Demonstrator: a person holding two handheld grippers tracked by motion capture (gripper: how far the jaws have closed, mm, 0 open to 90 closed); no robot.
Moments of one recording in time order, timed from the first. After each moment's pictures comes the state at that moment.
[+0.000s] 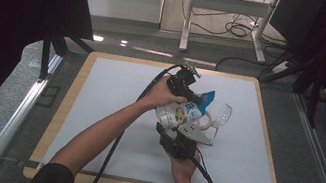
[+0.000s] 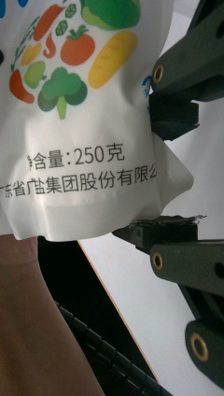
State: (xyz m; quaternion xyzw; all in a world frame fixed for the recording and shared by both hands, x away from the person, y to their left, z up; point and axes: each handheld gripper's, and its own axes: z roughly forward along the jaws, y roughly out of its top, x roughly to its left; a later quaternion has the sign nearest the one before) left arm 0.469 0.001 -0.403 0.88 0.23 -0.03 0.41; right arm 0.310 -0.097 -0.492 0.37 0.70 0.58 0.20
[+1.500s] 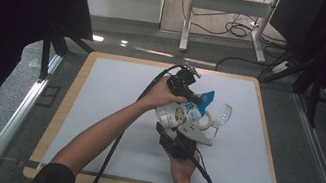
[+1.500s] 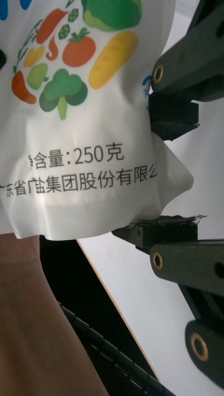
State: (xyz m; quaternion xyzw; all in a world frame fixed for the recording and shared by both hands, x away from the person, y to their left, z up) left arm 0.472 0.001 -0.405 0.88 0.23 -0.03 0.41; right arm 0.311 -0.096 -0.493 0.38 0.70 0.58 0.20
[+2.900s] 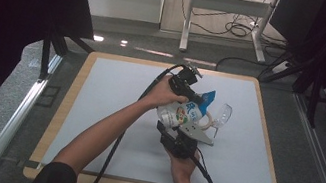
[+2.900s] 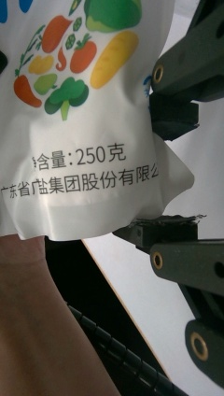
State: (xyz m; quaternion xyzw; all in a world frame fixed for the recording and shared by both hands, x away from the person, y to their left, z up) left arm 0.475 -0.003 -0.403 0.89 0.23 -0.03 0.40; right arm 0.313 -0.098 -0.493 0.39 0.68 0.59 0.20
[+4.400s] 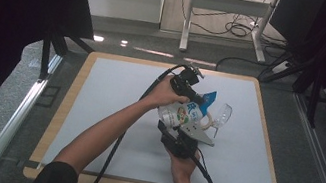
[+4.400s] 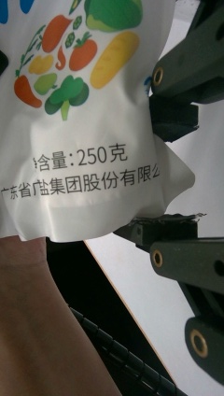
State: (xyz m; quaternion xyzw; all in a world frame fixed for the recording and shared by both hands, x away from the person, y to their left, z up) left arm 0.476 -0.008 -0.404 0.89 0.22 -0.03 0.39; right arm 0.314 -0.098 -0.494 0.40 0.68 0.59 0.20
